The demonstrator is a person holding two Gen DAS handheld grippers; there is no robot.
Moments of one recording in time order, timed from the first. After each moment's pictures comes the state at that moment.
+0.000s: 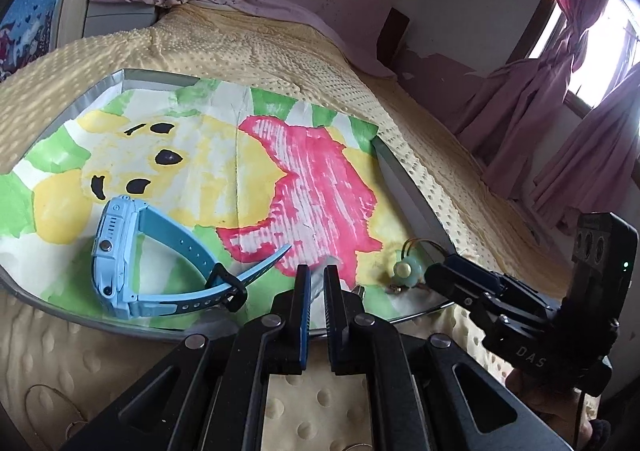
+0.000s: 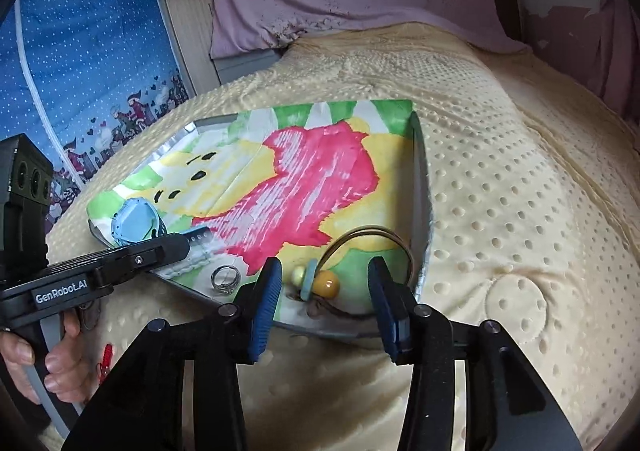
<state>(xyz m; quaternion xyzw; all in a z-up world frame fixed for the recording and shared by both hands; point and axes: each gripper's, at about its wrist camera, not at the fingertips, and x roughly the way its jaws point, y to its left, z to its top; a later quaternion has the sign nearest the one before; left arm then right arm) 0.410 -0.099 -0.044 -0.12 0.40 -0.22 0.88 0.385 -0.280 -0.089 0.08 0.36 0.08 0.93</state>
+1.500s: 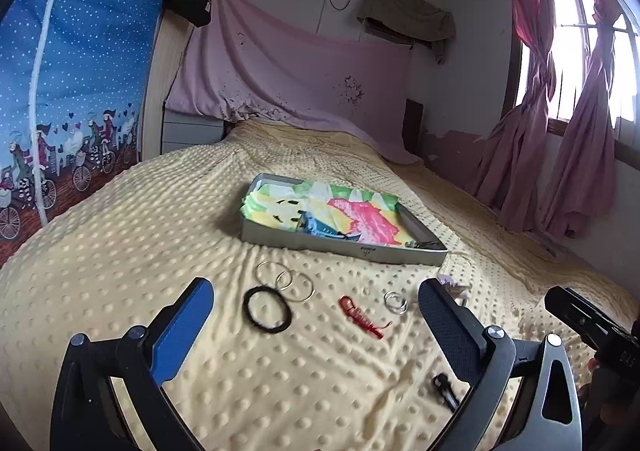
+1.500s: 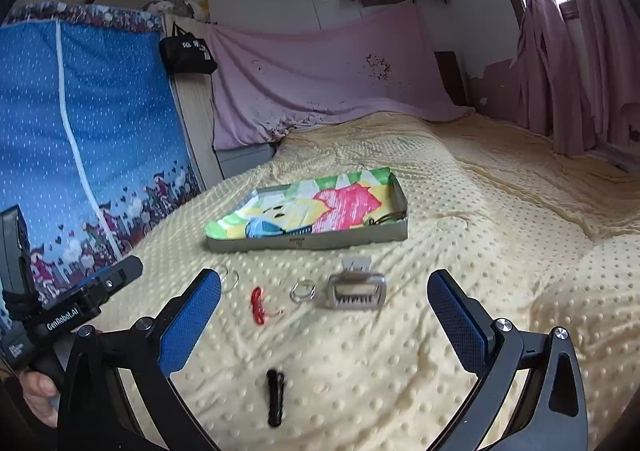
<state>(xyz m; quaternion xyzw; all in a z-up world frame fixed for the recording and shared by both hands) 0.158 0.032 0.022 -0.08 0.22 -0.12 0.97 0.112 -0.214 -0.013 0.12 0.20 0.00 0.97</state>
